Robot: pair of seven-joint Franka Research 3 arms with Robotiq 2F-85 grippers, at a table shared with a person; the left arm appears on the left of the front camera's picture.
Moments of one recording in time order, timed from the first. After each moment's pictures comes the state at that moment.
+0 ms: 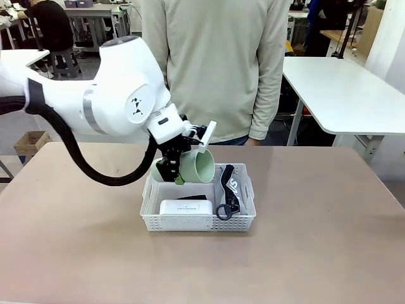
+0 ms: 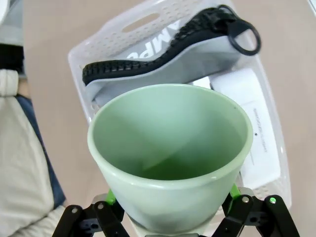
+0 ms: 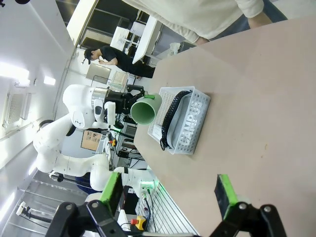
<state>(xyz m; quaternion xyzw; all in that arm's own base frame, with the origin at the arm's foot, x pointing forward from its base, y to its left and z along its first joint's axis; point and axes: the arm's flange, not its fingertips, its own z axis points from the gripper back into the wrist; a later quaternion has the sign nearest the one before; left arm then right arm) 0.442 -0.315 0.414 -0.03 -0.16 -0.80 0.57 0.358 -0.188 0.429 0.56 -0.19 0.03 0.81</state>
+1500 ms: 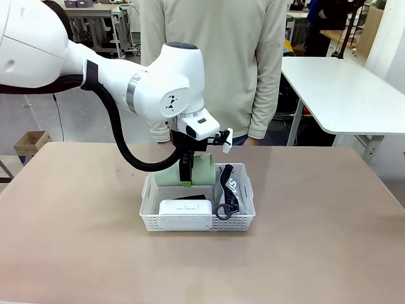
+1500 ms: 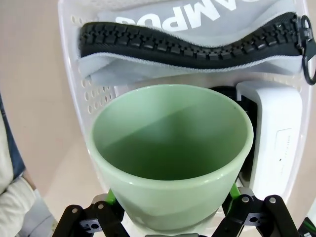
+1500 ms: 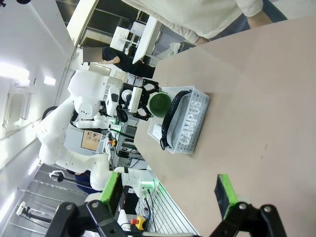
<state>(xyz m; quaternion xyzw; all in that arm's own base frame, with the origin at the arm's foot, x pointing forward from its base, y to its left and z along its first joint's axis) 0.479 -0.362 0.385 0.01 -0.02 -0.73 0.68 0.358 -0.188 0.429 0.56 -0.19 0.03 0.81</state>
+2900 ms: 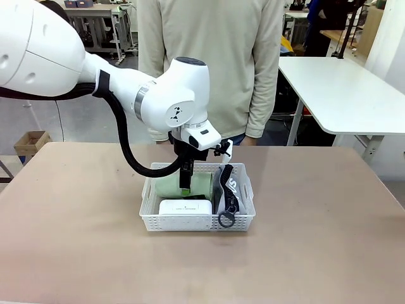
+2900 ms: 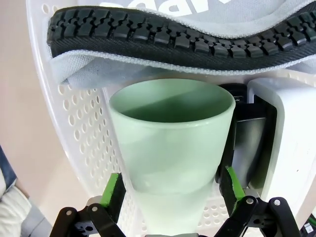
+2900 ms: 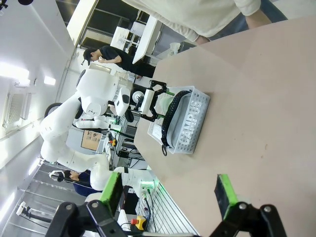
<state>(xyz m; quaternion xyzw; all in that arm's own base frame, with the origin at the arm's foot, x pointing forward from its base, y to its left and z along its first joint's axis) 0.486 -0.368 0.356 0.02 0.01 -0.74 0.67 0.358 -0.188 0.429 0.56 -0.19 0.03 0.81</state>
